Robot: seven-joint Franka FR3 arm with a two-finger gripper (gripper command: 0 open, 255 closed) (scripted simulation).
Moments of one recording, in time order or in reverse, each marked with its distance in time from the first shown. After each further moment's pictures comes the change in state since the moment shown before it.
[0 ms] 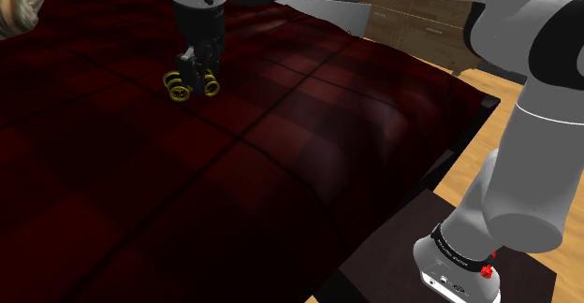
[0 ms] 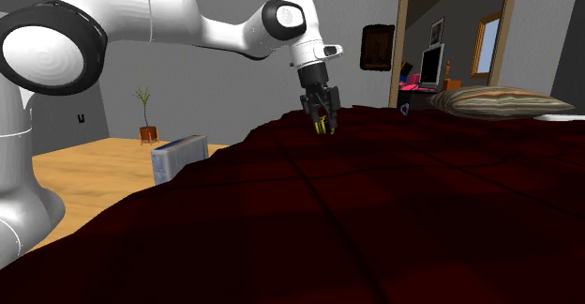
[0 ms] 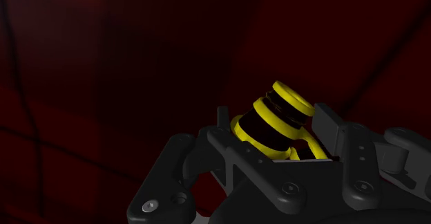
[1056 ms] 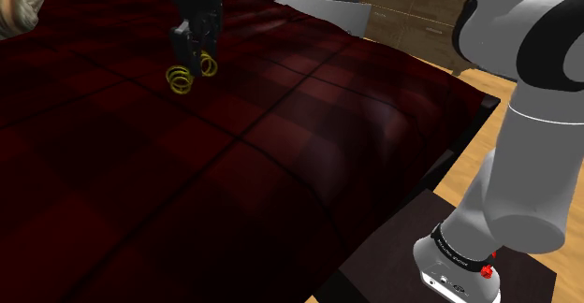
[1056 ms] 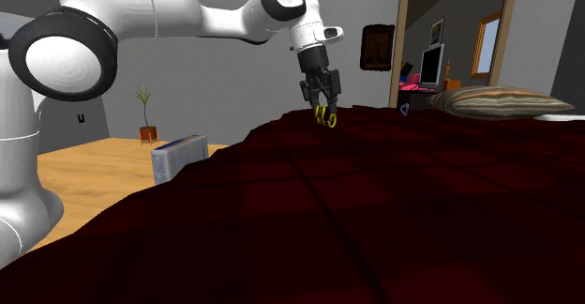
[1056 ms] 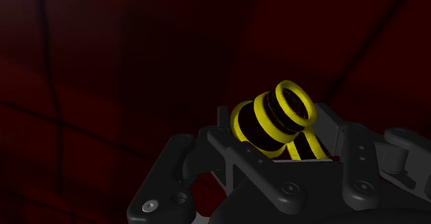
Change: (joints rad) arm 0.033 0.048 0.003 0.170 -0.023 -0.128 -0.016
